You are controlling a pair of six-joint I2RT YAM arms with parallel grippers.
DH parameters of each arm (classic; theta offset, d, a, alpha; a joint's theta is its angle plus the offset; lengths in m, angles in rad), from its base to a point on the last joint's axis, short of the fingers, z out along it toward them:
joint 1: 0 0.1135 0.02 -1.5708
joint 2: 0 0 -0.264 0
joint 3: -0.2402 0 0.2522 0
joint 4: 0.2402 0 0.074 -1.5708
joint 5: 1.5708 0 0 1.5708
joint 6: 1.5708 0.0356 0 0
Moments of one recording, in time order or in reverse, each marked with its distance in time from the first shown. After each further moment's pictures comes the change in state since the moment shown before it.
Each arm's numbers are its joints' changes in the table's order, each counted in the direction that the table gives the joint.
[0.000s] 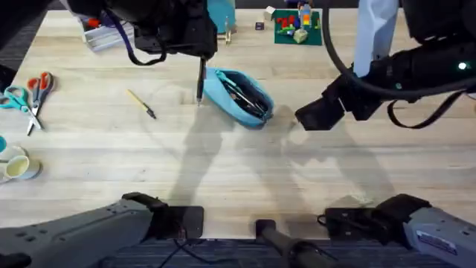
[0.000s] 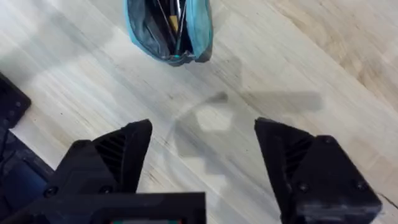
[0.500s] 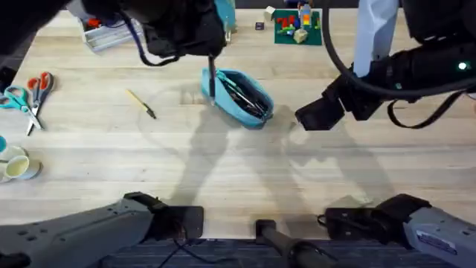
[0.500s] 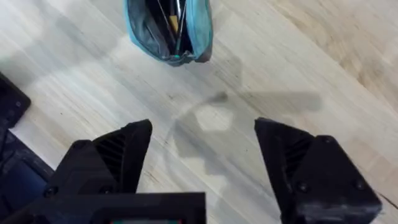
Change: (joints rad) left arm -0.061 0.005 0.000 -0.027 -0.041 -0.207; right arm 0.000 0.000 0.000 0.000 0.000 0.000
